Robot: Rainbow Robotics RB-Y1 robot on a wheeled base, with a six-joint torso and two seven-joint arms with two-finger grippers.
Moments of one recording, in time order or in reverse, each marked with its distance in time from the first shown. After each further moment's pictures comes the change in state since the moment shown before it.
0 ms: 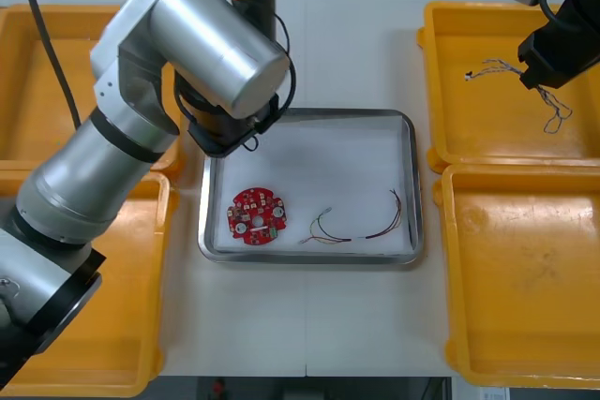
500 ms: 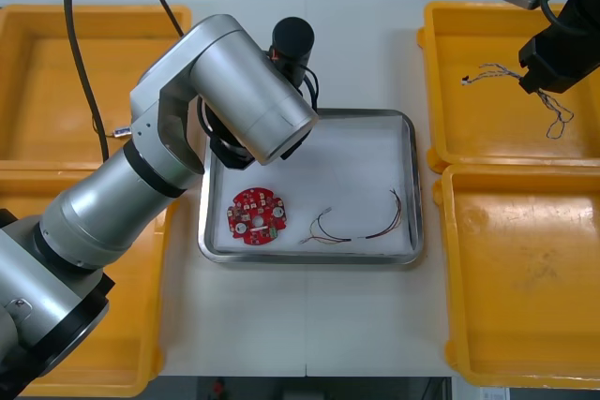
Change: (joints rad) right arm 0.011 -0.012 -0.006 -0.049 -0.041 0.026 0.002; left arm 0.046 -0.024 -0.113 0.001 -0.134 -0.110 0.059
